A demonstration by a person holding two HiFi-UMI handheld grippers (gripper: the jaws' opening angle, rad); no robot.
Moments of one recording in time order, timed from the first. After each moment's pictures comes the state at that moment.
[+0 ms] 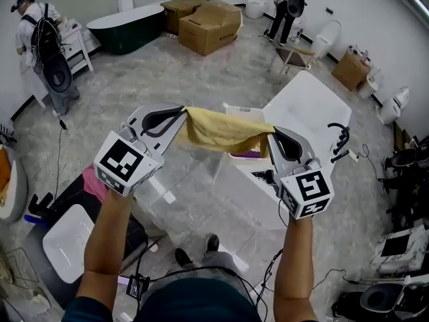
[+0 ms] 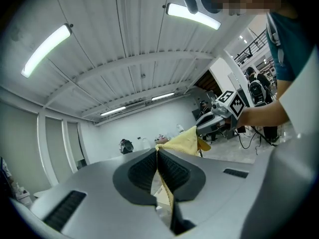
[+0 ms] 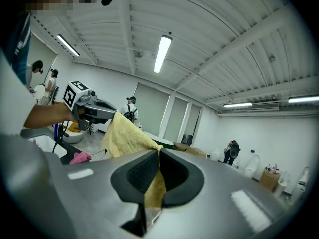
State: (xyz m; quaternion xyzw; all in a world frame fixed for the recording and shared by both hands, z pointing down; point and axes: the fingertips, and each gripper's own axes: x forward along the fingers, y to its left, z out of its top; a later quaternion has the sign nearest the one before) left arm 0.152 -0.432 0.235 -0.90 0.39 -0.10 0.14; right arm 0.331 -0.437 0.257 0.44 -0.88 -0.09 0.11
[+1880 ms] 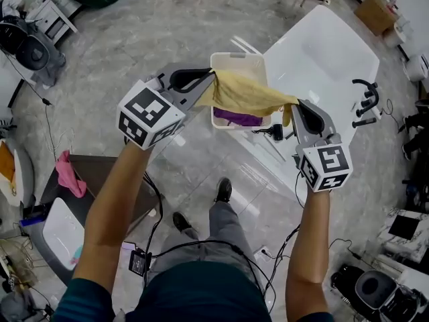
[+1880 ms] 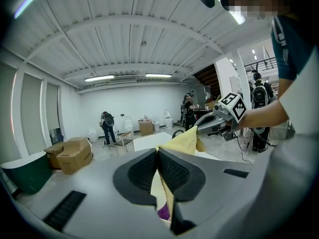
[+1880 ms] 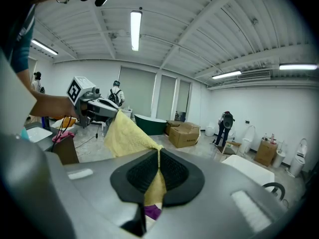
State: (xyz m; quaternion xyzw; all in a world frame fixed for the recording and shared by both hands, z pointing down) left arm 0.369 -0.677 0.459 -0.93 0.31 -0.17 0.01; right arm 0.550 -0.648 0.483 0.48 -0.86 0.02 0.16
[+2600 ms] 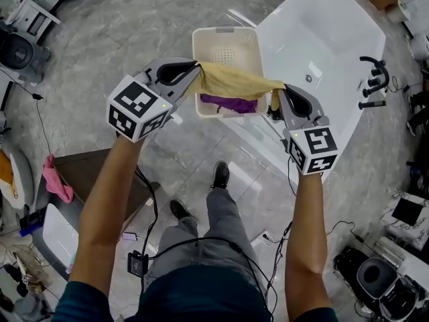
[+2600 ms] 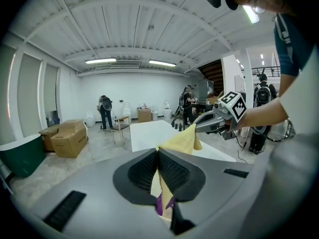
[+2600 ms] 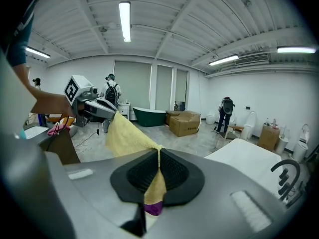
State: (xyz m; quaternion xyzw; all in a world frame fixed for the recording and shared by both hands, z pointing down) left arm 0.399 -0.730 0.594 -0.93 0.30 -0.22 -0.06; right arm 0.579 -0.704 0.615 0.47 -0.86 0.08 0.18
